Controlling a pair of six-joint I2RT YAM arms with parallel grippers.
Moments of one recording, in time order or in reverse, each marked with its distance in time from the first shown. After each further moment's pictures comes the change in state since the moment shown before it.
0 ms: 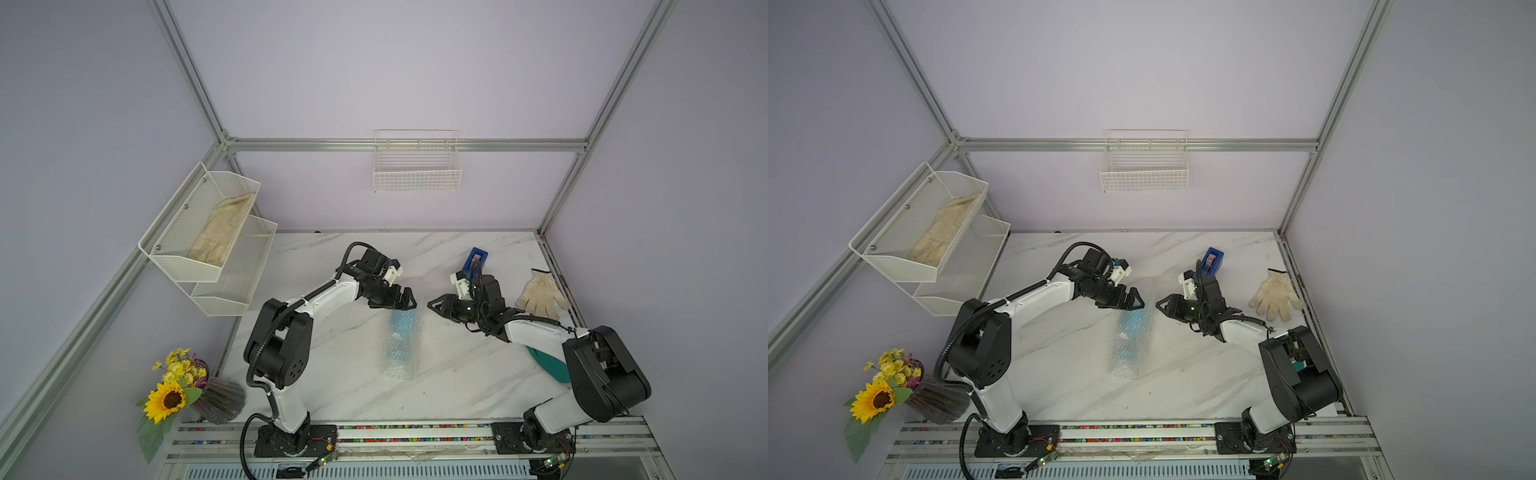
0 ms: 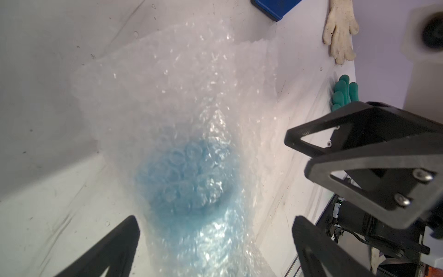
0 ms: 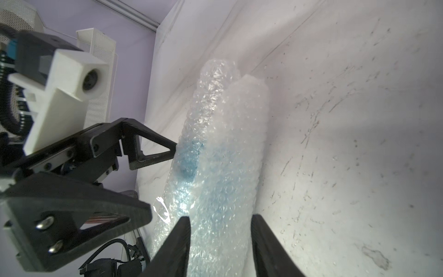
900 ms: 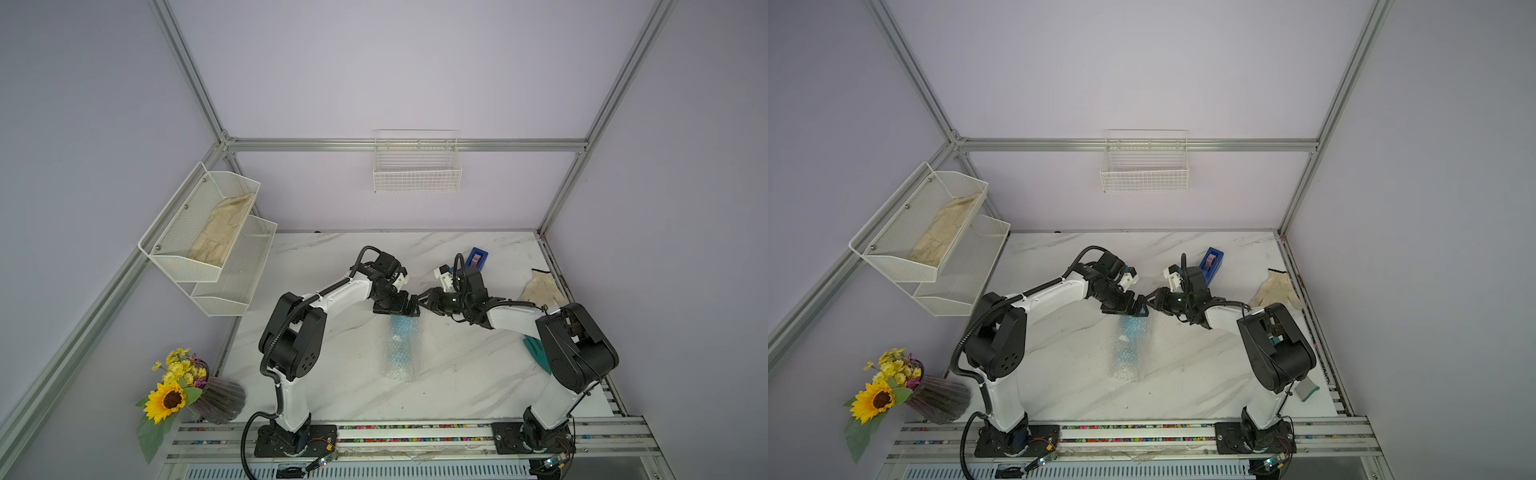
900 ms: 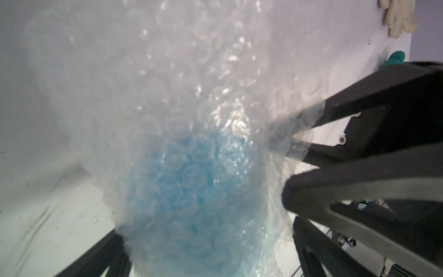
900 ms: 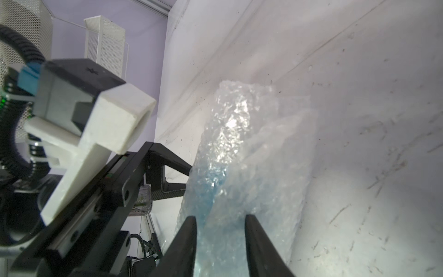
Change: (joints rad) left arm -0.072 0.058 0.067 -0.120 -0.087 -0.005; right arm 0.044 0.191 0.157 0.048 -0.074 0.044
